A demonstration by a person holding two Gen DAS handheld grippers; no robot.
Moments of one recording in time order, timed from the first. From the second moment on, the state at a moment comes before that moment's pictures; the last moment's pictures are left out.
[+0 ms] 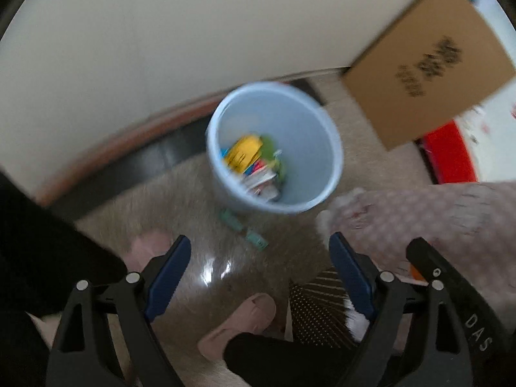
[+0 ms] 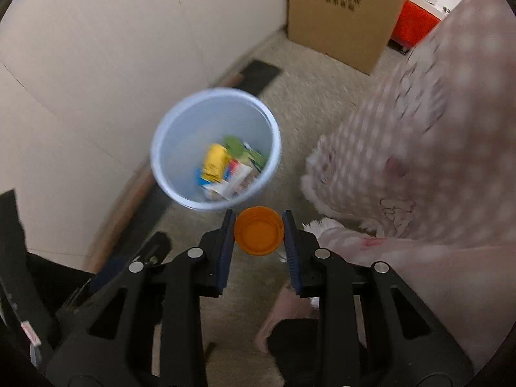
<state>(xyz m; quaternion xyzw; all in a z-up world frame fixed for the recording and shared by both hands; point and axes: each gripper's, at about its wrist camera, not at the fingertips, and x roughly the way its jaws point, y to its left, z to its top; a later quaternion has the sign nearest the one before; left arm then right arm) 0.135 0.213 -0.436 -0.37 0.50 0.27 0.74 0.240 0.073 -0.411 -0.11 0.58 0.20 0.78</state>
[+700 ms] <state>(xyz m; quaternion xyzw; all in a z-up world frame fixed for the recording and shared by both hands) 0.168 0.204 -0.763 -0.52 0.57 0.34 0.54 0.330 0.071 -0.730 -0.05 0.74 0.02 0.67</state>
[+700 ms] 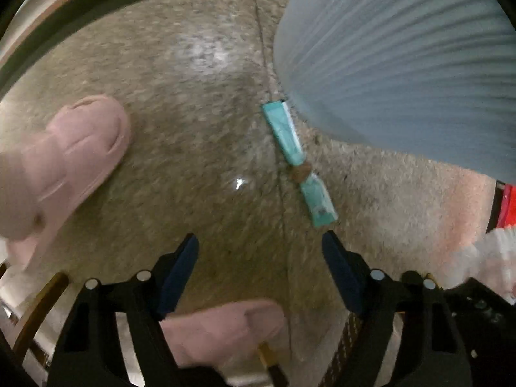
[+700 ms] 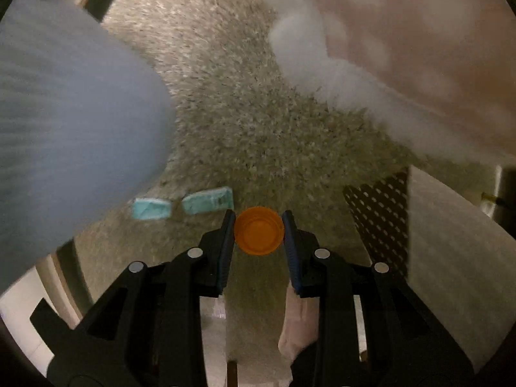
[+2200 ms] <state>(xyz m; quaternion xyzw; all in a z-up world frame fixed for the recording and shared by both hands) 0.156 0.215 -0.749 -0.51 0.58 0.32 0.56 0.263 0.113 -0.683 -0.05 0.76 0.12 0.64</state>
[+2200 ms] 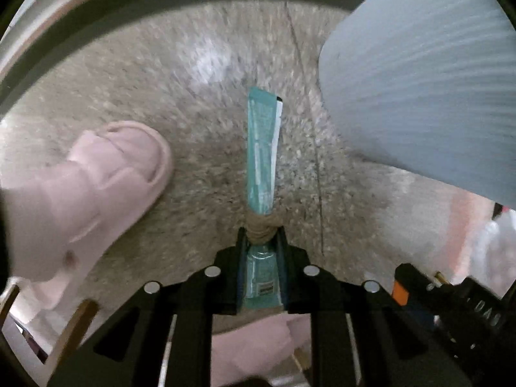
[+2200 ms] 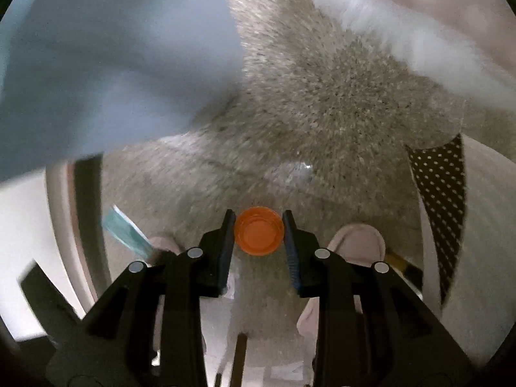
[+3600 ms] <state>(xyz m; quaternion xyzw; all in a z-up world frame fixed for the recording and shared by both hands) 0.275 0.268 -0.330 -0.15 0.43 0.15 0.87 0.311 0.123 -0.370 -0.01 0.52 0.24 0.82</state>
